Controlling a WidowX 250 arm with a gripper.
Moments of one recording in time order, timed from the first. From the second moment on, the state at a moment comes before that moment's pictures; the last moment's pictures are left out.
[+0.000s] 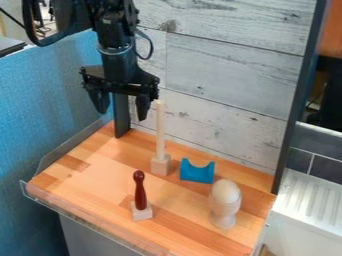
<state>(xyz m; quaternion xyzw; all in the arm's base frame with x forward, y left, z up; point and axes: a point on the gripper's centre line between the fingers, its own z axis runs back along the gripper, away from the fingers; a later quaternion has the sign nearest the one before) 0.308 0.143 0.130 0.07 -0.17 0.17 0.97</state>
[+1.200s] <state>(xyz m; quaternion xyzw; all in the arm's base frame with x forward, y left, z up) 0.382 0.128 0.085 0.05 -0.11 0.22 0.97</state>
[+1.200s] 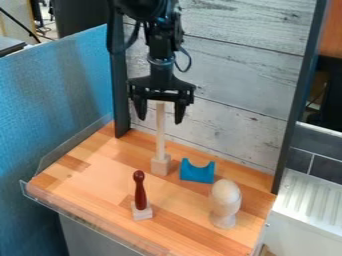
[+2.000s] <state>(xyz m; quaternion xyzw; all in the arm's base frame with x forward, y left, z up) 0.415 0.136 0.085 0.06 -0.11 0.26 0.96</state>
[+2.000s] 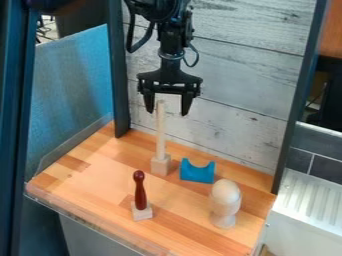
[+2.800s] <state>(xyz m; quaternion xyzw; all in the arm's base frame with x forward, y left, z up) 0.400 0.158 0.111 0.02 -0.12 0.24 0.96</state>
